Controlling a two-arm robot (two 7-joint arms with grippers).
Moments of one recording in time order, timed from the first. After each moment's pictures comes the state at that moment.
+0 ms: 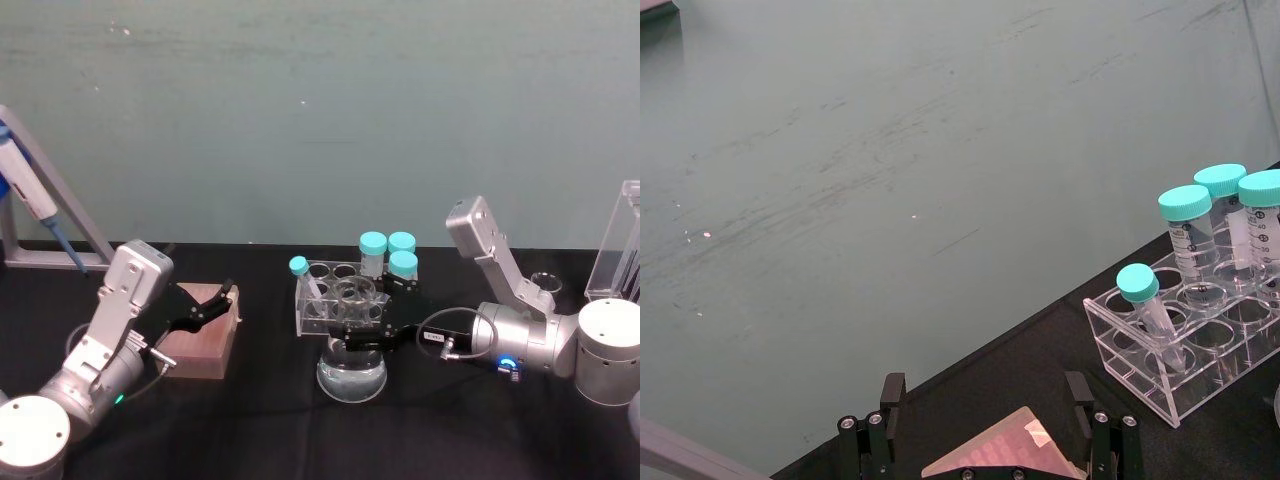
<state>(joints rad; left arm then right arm) -0.20 0.60 0.45 -1.41 -0.25 -0.12 0.03 0.72 0.20 -0.65 -0.83 0.40 -0.10 0.85</state>
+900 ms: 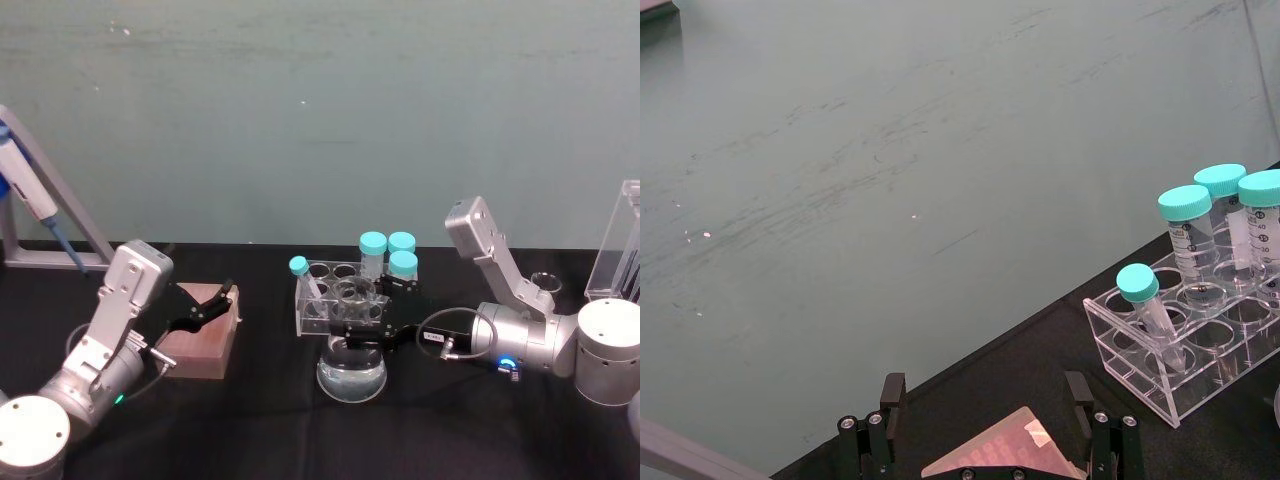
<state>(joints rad) -0.20 0.60 0.45 -1.41 -0.25 -0.12 0.03 0.72 0.20 -0.65 -0.83 0.40 -0.10 0.84</state>
